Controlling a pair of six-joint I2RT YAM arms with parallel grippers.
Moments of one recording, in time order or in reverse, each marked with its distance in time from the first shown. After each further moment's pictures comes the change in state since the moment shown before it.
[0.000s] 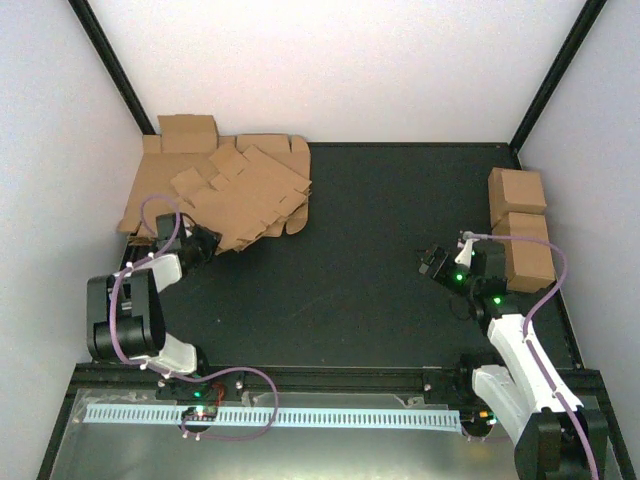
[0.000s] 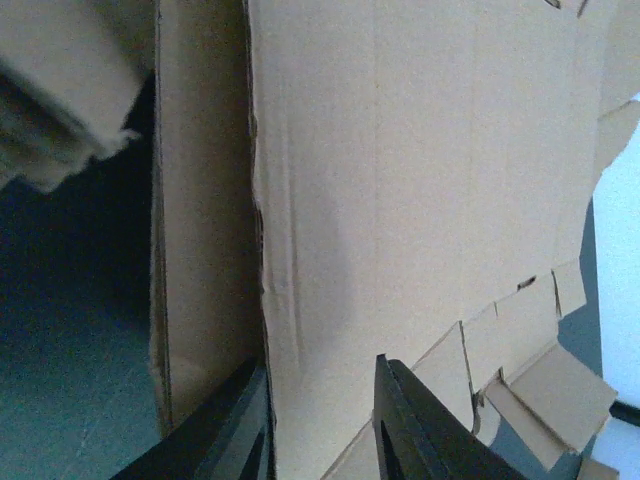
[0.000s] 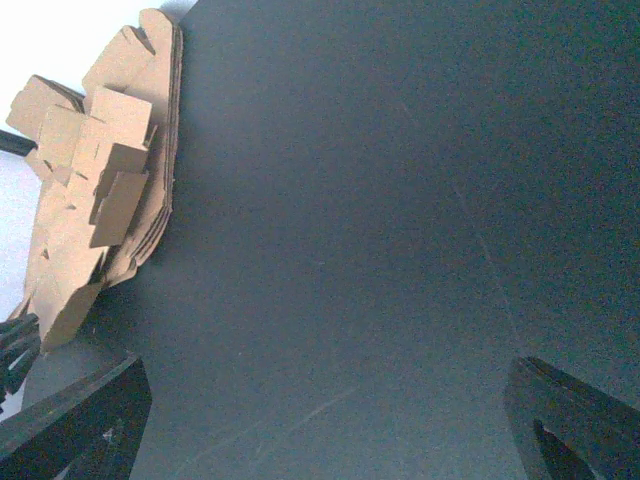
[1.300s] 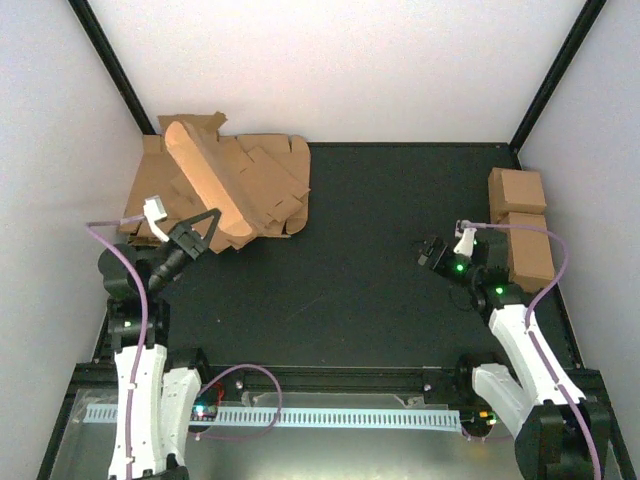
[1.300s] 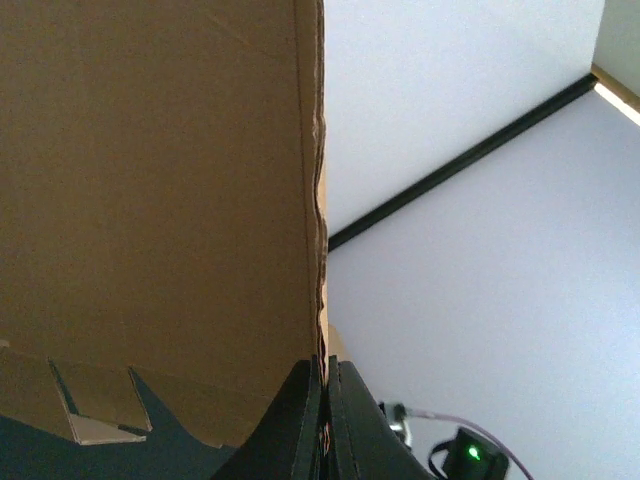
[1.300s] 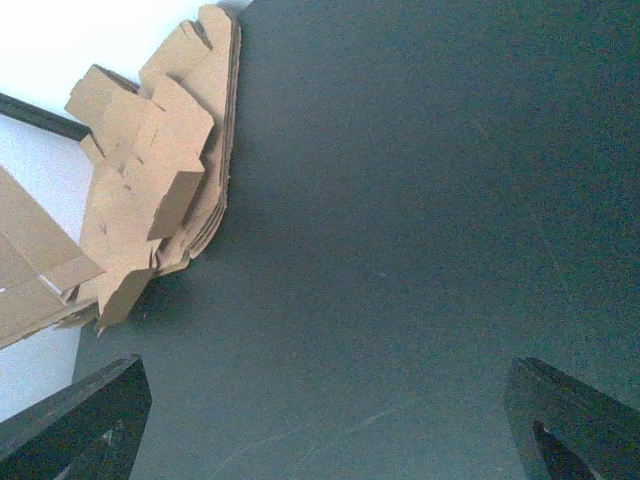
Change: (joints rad) left arm -0.018 -0.933 0.058 -0.089 0.435 -0.078; right arm 0.000 0.042 0.090 -0.008 -0.076 -0.009
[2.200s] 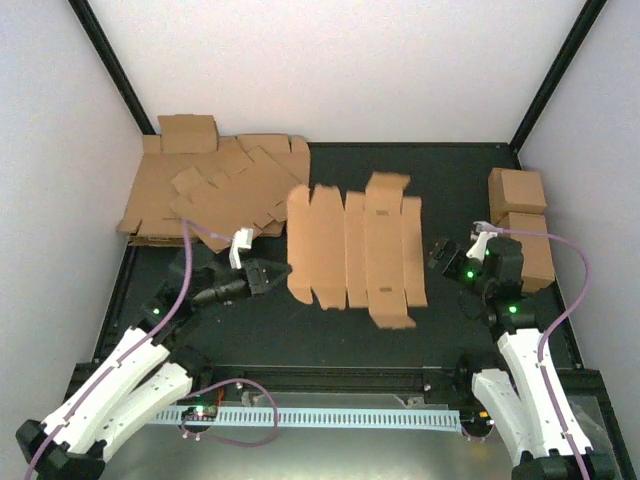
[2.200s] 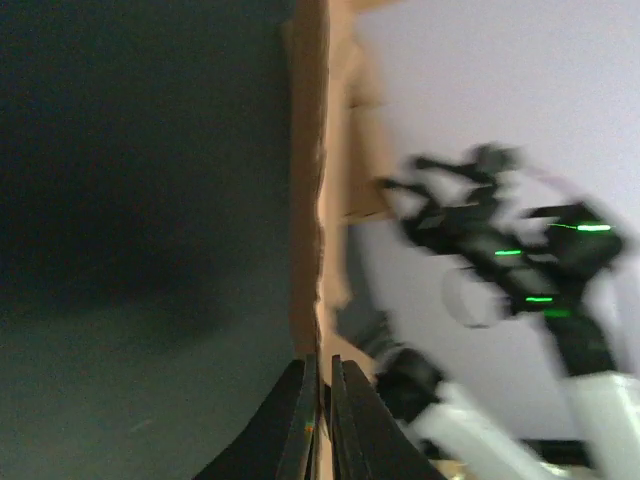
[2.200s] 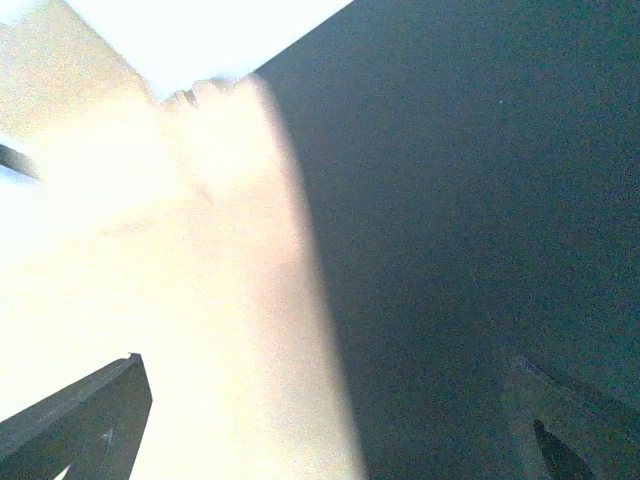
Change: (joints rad) left arm -0.723 0.071 -0.046 -0.175 -0.215 0.030; right arm 0.000 -0.198 0.051 -0.164 0.143 -0.052
